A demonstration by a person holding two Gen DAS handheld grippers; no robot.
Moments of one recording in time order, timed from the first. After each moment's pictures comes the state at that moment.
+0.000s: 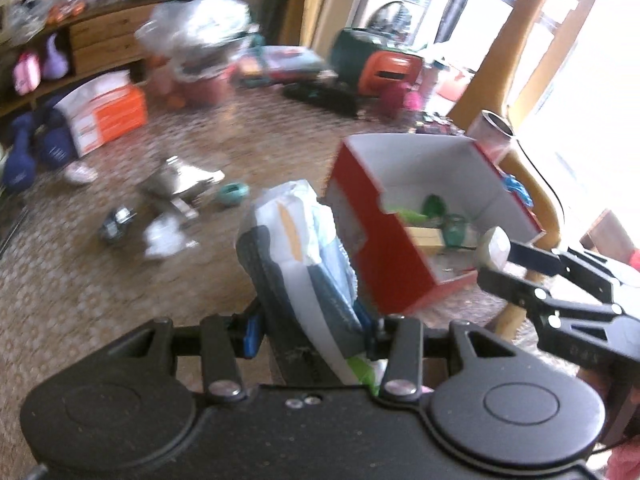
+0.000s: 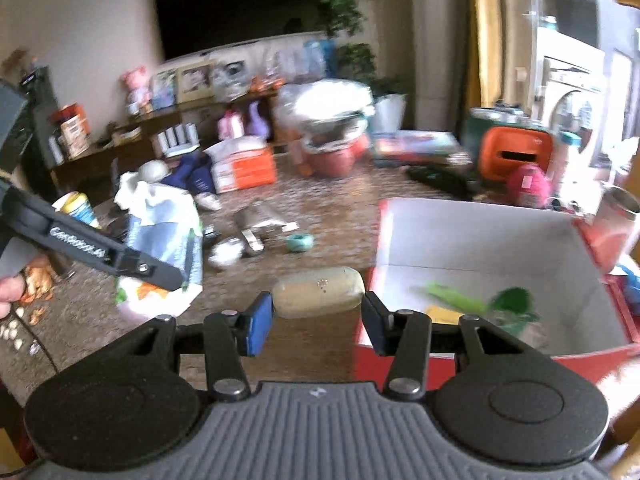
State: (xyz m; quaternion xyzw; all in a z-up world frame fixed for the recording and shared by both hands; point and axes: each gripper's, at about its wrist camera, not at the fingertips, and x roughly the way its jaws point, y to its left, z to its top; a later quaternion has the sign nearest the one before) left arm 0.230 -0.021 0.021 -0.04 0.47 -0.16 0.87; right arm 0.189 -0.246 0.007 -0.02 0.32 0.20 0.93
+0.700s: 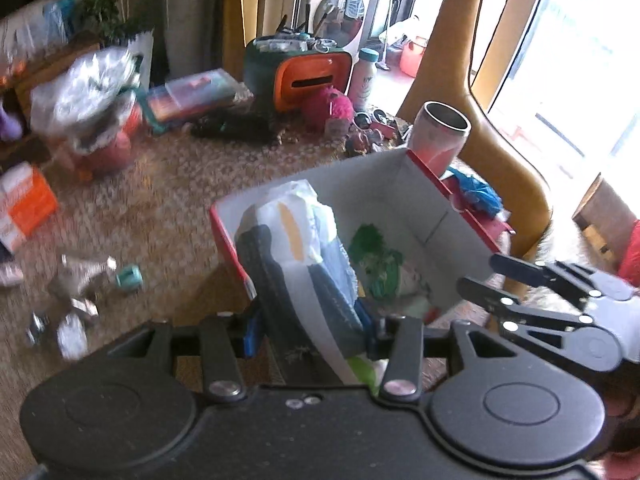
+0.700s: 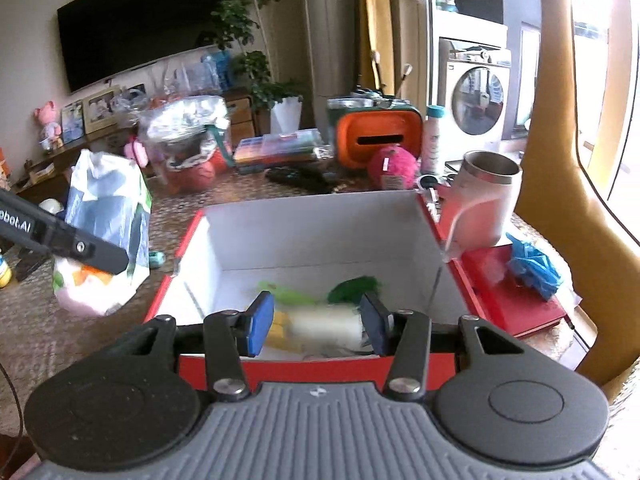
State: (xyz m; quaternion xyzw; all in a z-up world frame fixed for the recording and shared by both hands) left arm 0.292 -0.170 0.041 0.04 0.46 -0.19 0.87; right arm 0.234 -0.378 -0.008 0.01 0.32 0.09 0.94
